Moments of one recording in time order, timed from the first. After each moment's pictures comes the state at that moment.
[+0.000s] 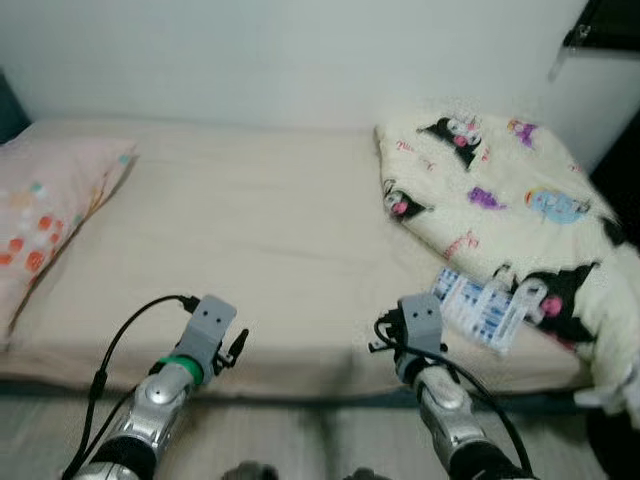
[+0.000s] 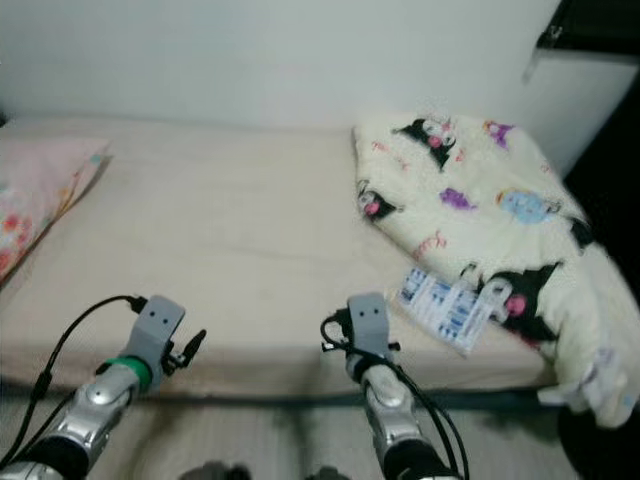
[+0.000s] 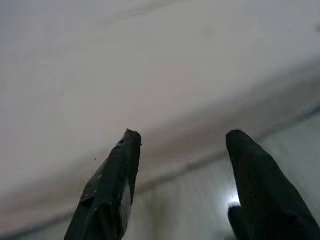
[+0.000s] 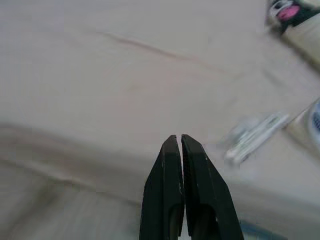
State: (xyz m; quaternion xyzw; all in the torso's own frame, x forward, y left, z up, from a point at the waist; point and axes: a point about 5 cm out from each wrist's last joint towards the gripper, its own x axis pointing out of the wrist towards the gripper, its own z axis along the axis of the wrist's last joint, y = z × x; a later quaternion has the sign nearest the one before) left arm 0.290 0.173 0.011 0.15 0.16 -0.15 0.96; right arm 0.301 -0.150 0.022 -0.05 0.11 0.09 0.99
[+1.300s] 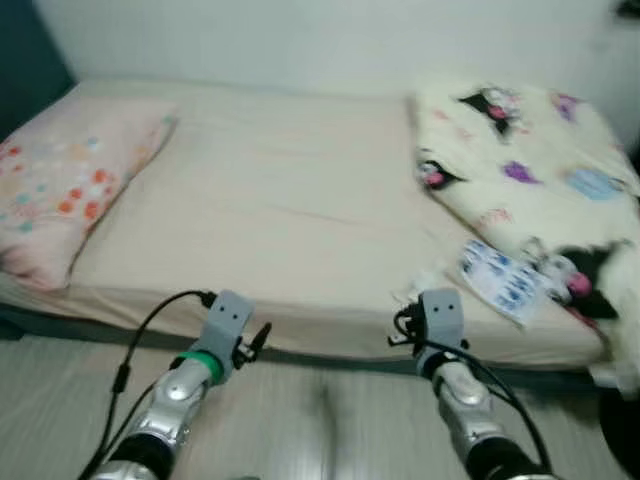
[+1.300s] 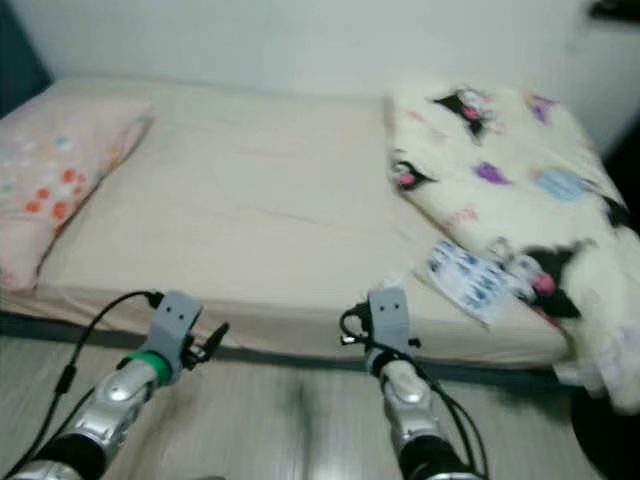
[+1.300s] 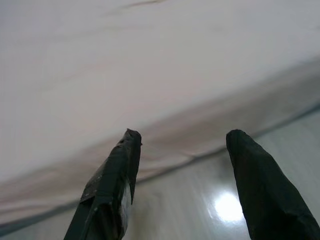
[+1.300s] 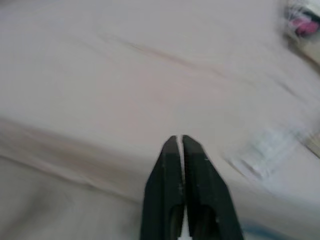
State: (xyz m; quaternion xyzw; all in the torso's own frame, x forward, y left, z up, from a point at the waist) left arm 0.289 0.176 0.013 0.13 0.15 -0.16 0.97; right arm 0.312 -0.139 0.035 -0.03 0.08 0.10 0.99
